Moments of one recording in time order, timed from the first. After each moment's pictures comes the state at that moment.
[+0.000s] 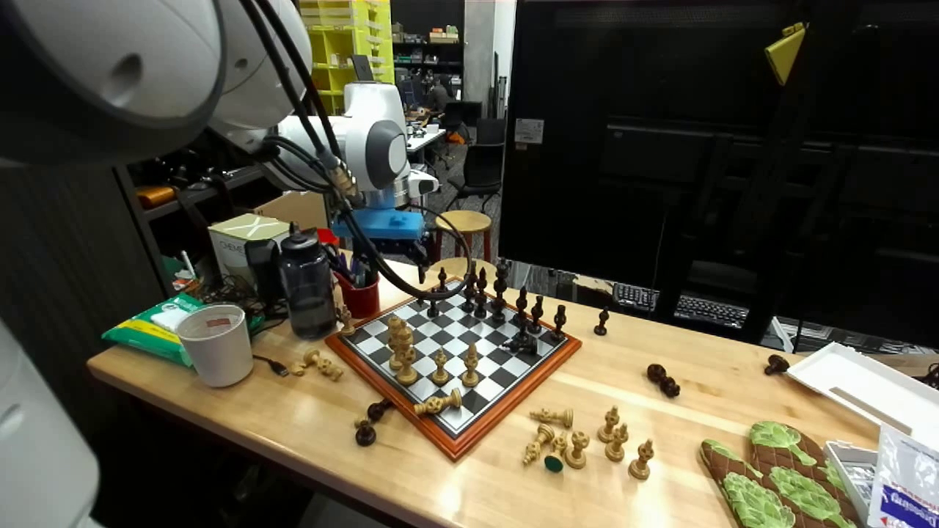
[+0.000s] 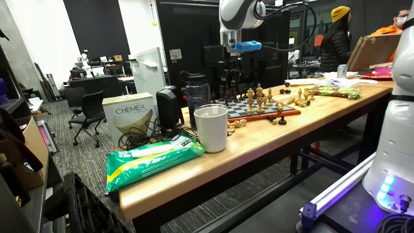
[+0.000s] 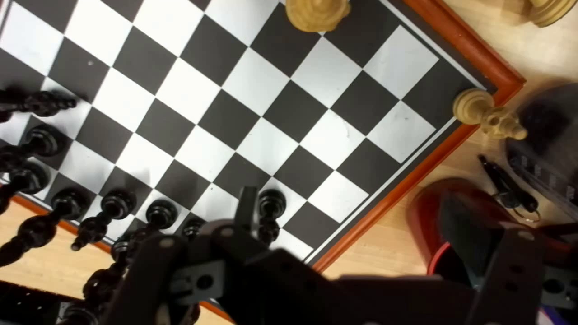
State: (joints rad) arm 0.11 -0.02 0.10 -2.11 -0.06 2.19 -0.01
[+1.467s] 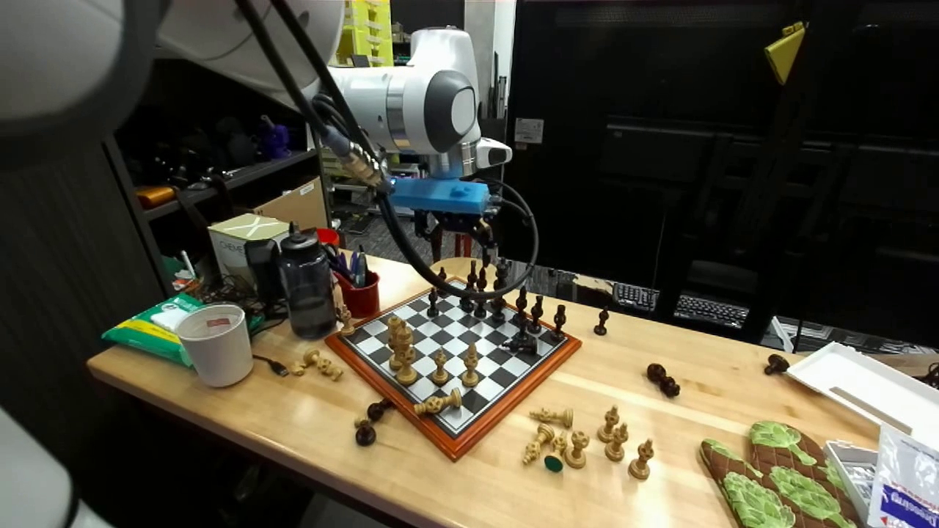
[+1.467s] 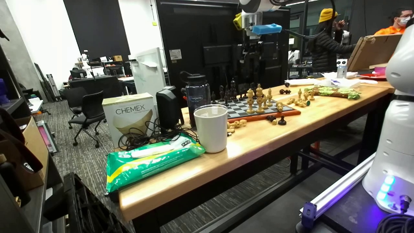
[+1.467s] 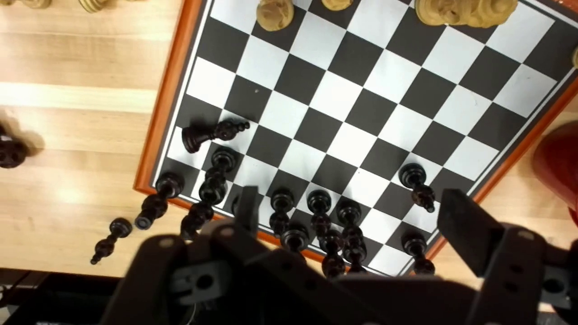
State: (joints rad) arm 0.00 -0.11 -0.01 -2.06 -0.08 2.09 0.00
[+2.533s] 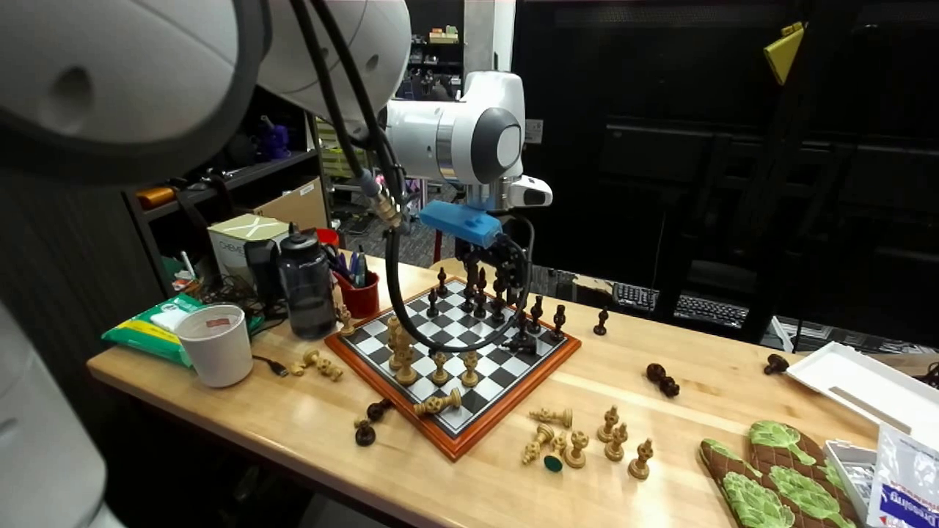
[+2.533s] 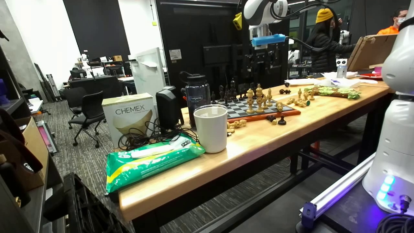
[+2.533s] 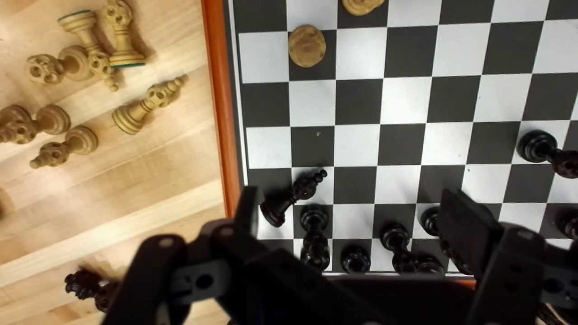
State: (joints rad) arm -0.06 -0.01 -0.06 -2.03 -0.07 2.05 0.35
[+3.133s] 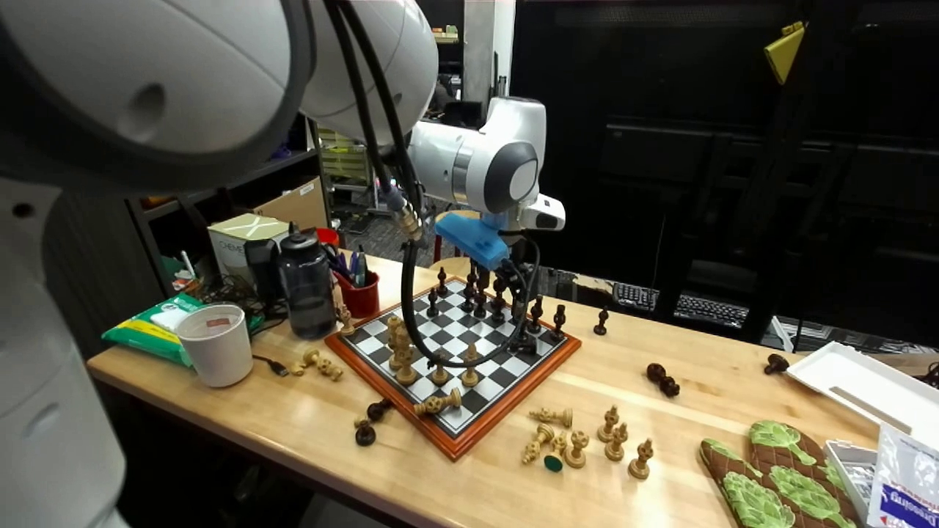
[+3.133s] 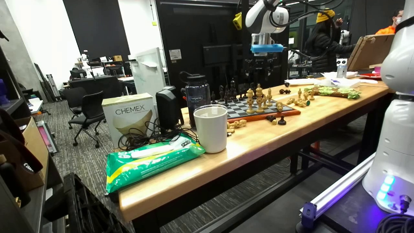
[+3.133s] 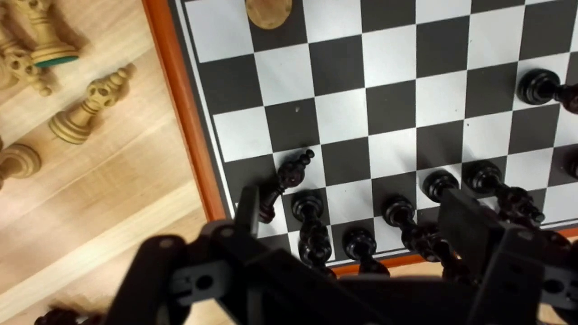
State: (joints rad) arm -0.07 0.06 -0.09 -2.05 0.05 2.20 0.37
